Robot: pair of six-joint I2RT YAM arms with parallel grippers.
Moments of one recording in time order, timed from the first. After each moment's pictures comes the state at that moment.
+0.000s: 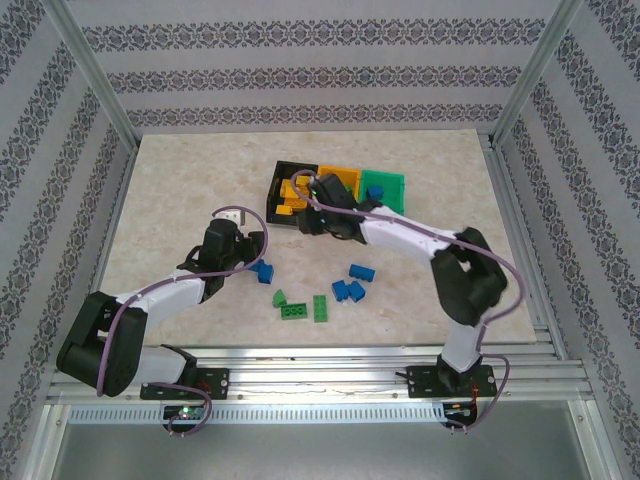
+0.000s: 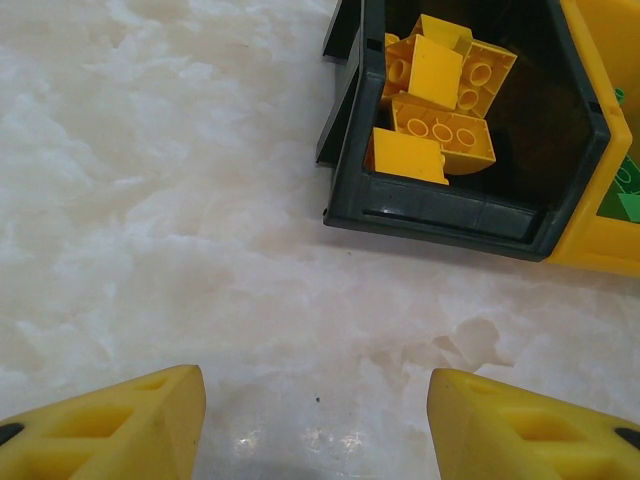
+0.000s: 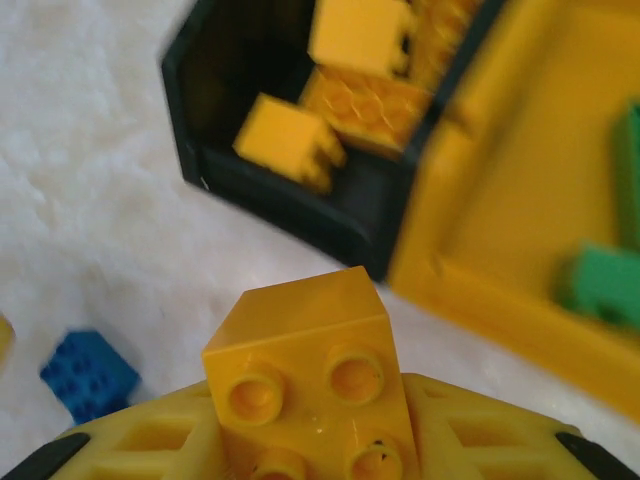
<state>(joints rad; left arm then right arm) -0.34 1.33 0.53 0.19 -0.07 -0.40 0.68 1.87 1.38 -0.33 -0.04 0.44</state>
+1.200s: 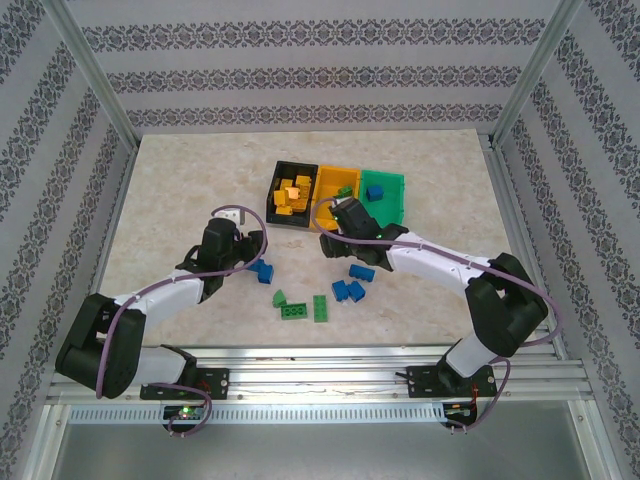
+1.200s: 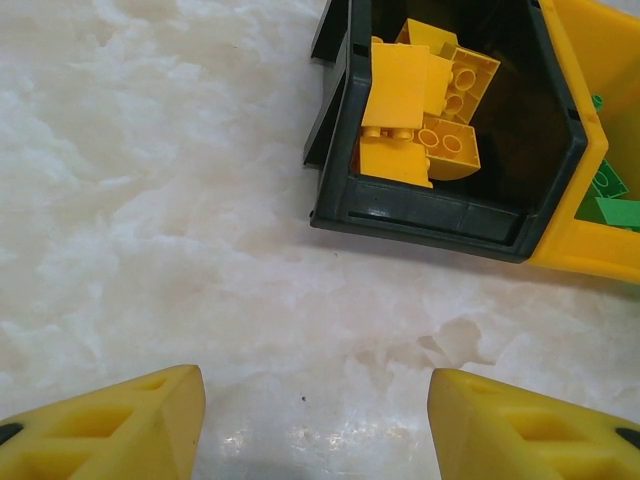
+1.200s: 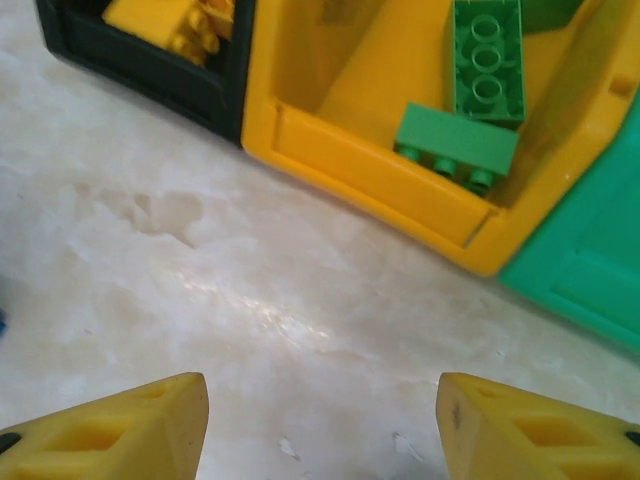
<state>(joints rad) -0.33 1.32 0.54 0.18 -0.04 -0.41 0.68 1.58 1.00 -0.33 0.13 0.33</state>
